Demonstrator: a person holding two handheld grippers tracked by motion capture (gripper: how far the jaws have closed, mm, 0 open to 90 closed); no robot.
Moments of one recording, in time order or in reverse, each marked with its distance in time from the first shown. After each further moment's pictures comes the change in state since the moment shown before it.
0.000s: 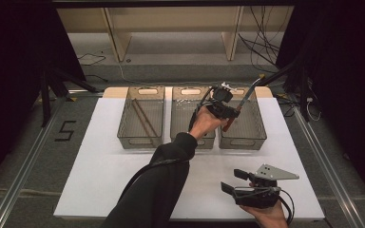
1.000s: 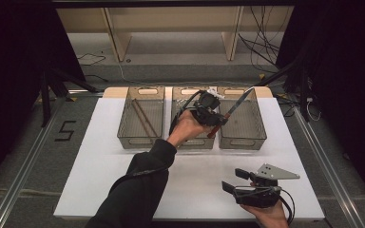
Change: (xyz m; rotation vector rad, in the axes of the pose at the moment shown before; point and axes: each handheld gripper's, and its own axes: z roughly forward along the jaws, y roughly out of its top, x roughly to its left) left arm -0.008 -0.018 -0.056 0.044 -0.033 0.104; right arm -0.002 0.000 -0.001 0.001 -0.019 0.004
